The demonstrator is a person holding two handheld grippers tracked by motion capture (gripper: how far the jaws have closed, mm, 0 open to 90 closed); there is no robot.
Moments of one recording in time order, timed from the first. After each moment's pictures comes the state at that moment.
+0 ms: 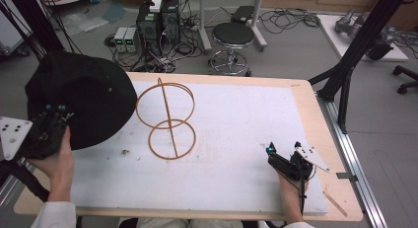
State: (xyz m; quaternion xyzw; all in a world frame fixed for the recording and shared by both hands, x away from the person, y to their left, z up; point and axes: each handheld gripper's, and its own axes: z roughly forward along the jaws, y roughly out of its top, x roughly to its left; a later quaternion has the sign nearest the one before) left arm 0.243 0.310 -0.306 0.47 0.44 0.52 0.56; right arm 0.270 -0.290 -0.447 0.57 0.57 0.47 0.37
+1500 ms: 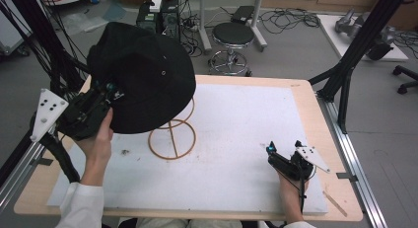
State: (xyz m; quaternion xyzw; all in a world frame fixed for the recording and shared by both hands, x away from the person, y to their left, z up) left arm 0.264 0.216 -0.257 0.51 0.33 0.41 0.69; right arm 0.269 -0.289 -0.444 0.56 0.56 0.48 0.38
